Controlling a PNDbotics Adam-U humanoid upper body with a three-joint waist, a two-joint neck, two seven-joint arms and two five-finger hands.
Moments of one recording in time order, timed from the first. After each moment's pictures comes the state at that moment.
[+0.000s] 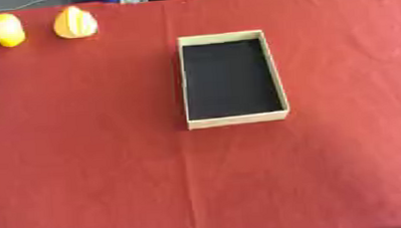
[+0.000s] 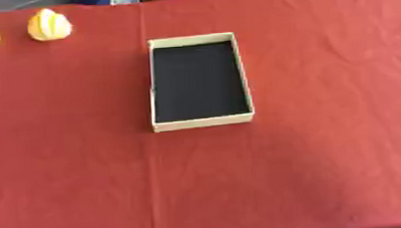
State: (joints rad) left arm -1.13 0.72 0.04 -0.69 -0.98 -0.17 -0.29; right arm -0.66 -0.53 -0.11 -1.80 -0.23 -0.18 0.07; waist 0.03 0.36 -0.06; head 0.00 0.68
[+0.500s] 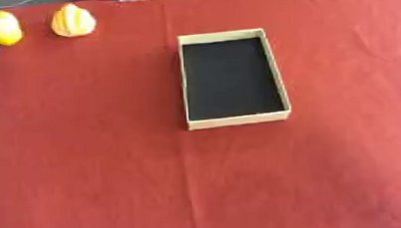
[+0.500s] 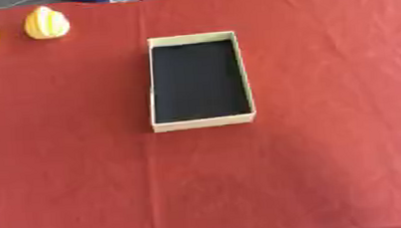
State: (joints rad) left arm -1.15 0.70 0.07 -0.67 -1.06 -0.08 -0.23; right arm -0.67 -0.53 -0.11 -1.80 -0.23 -0.17 0.08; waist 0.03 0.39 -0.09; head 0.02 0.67
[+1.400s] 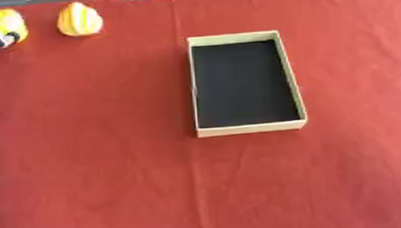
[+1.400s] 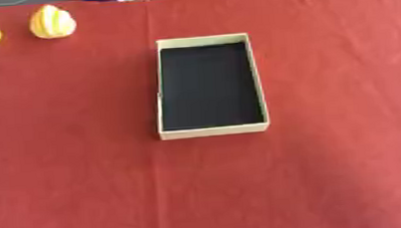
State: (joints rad) left arm -1.19 0.69 0.09 -0.67 -1.04 -0.06 -0.18; right arm -0.68 -0.52 -0.11 -1.80 -0.24 -0.17 0.08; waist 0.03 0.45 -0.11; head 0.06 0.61
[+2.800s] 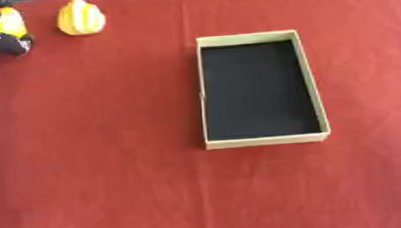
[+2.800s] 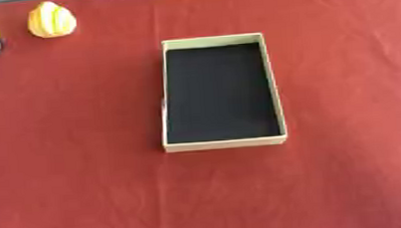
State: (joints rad) left arm -1.22 0.69 0.13 -0.64 -1.11 0.11 -0.09; right arm -0.71 -0.52 -0.11 -1.79 -0.26 -0.16 0.10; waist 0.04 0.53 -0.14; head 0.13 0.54
